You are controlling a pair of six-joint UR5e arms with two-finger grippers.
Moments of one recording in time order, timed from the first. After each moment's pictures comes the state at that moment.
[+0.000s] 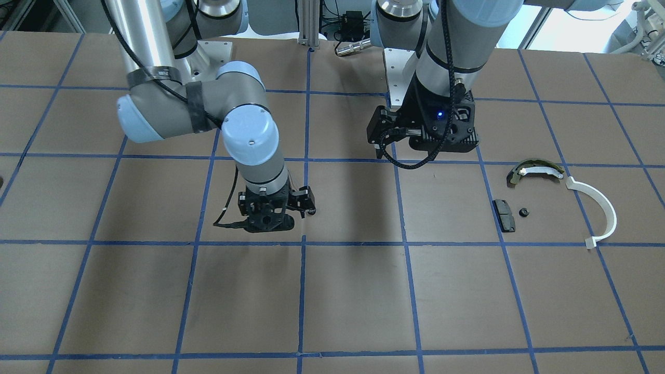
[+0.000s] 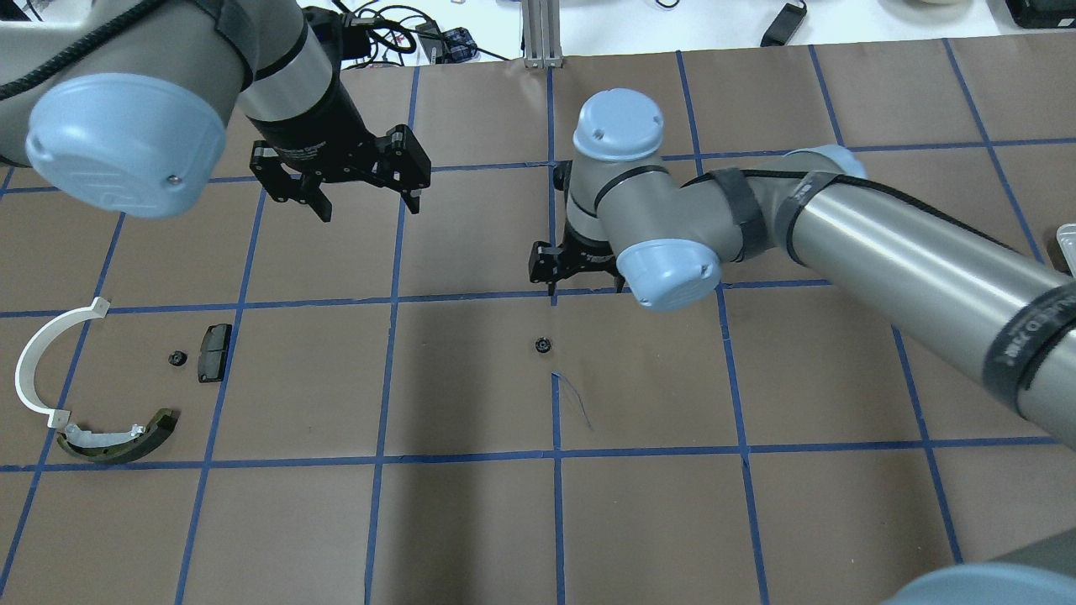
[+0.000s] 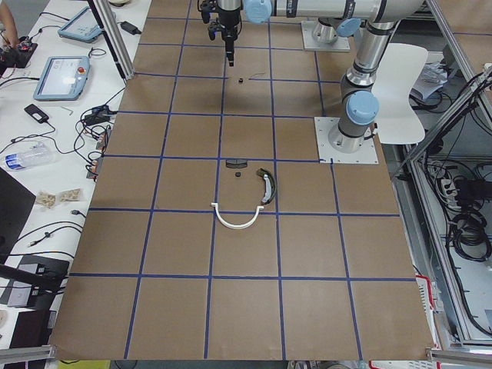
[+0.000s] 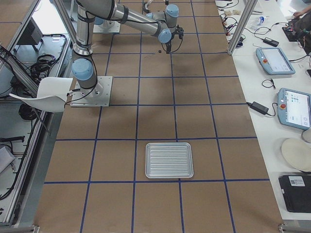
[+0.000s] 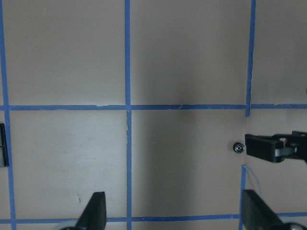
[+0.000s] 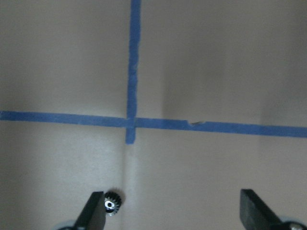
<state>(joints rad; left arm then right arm) -1.70 -1.66 -1.58 -1.46 1.50 -0.14 1.81 -1.21 1.75 -2.12 -1.48 0.18</state>
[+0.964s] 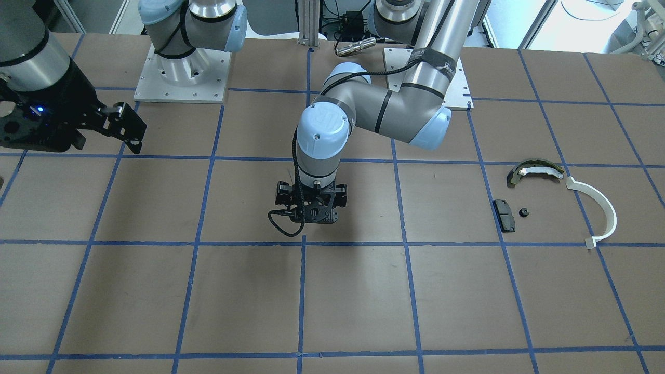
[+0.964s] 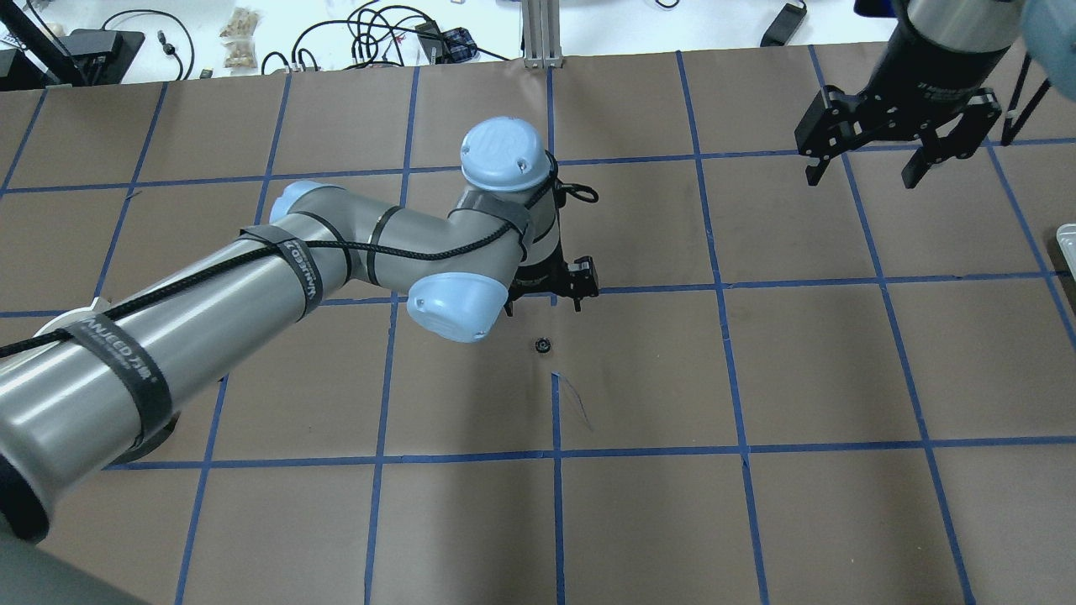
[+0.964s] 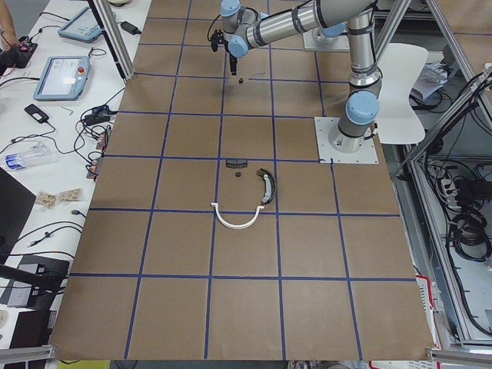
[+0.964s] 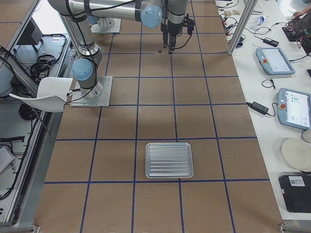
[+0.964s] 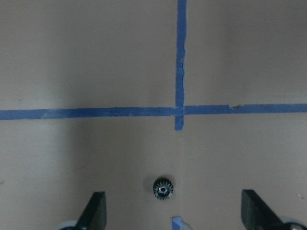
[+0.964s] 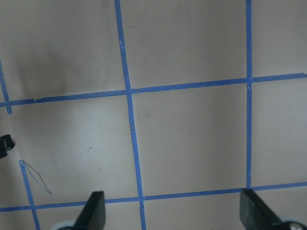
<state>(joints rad) -1.96 -2.02 -1.78 -0.93 1.50 -0.39 1.43 -1.52 1.51 -1.50 -1.57 -0.04</state>
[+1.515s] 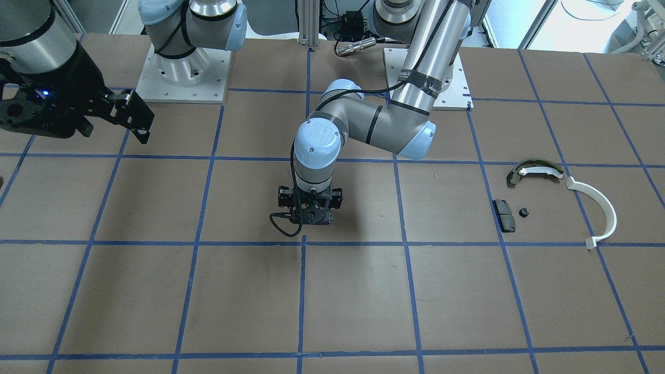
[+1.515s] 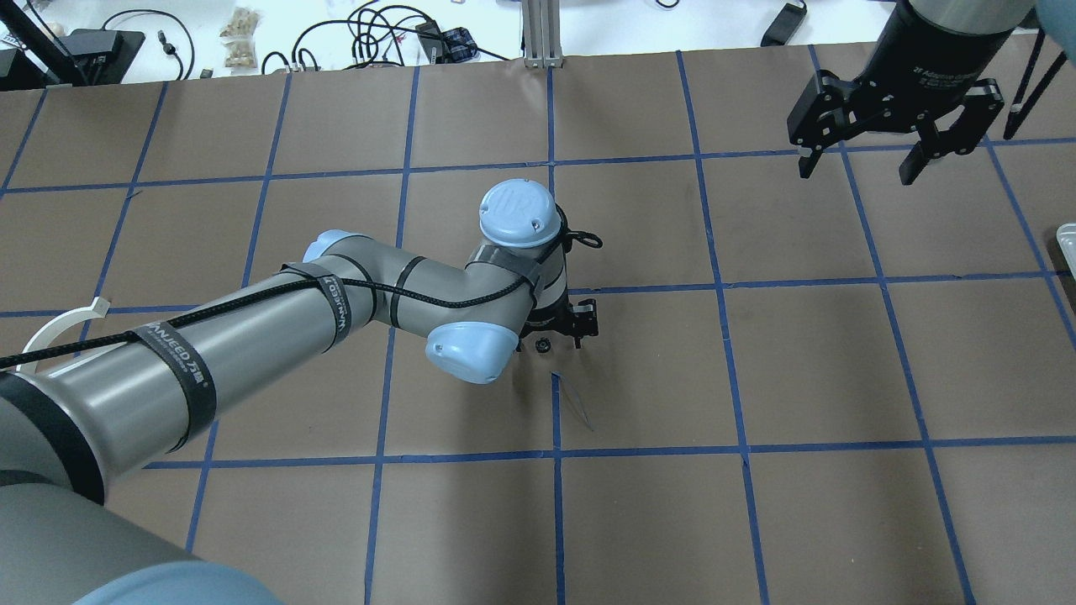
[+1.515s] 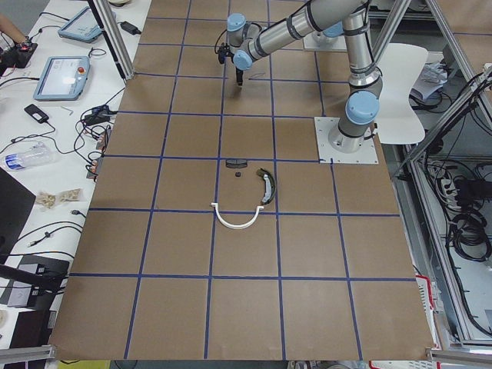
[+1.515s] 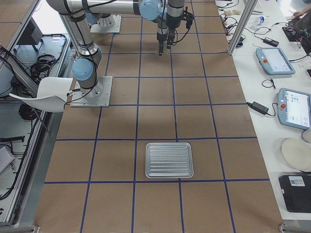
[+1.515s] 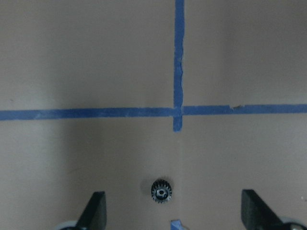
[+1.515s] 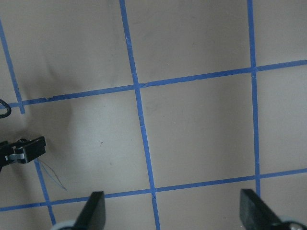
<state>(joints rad) -1.98 -2.06 -1.84 -0.85 1.51 -0.40 1.48 -1.53 1.50 -1.47 -1.56 0.03</state>
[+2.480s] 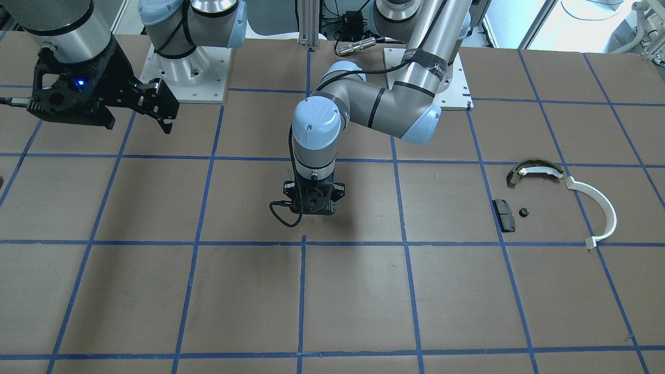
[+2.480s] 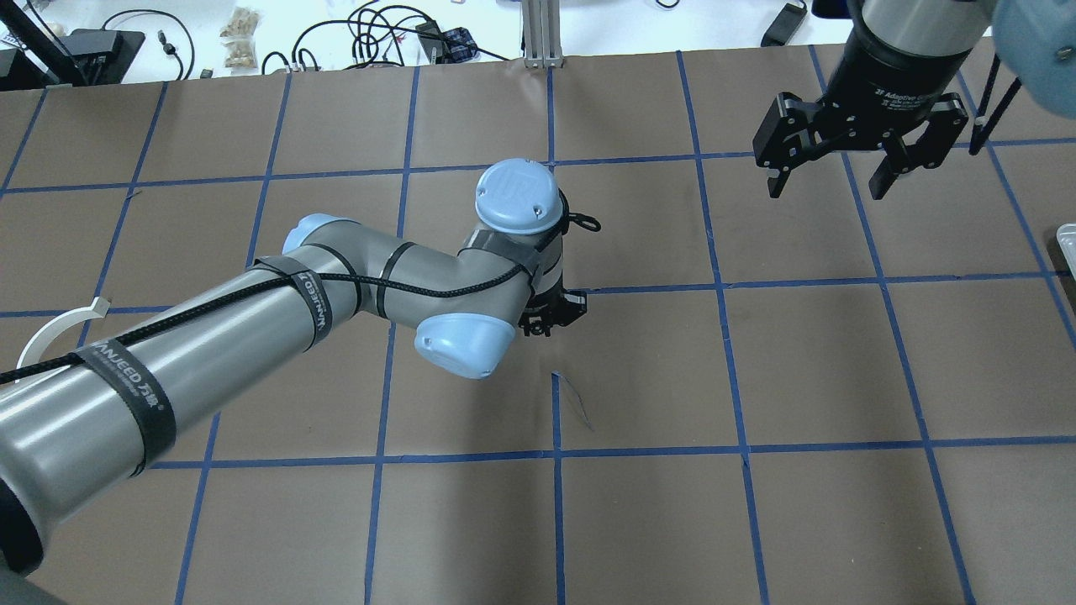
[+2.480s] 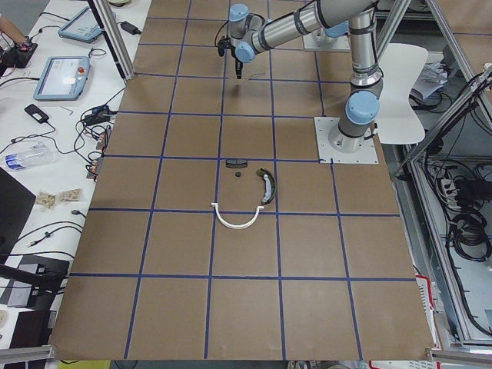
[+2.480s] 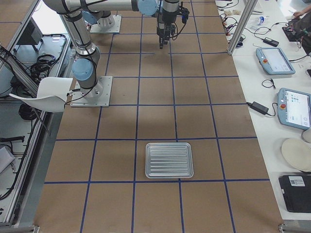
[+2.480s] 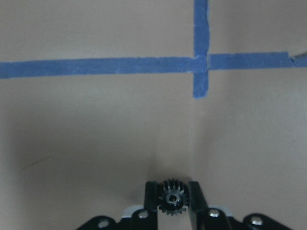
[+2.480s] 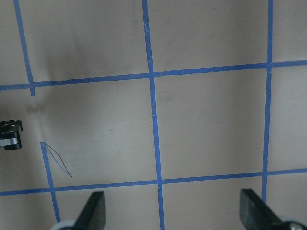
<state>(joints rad) -1.98 -1.97 -1.79 -0.95 1.58 -0.37 1.53 -1.56 1.52 -1.47 -1.57 0.03</state>
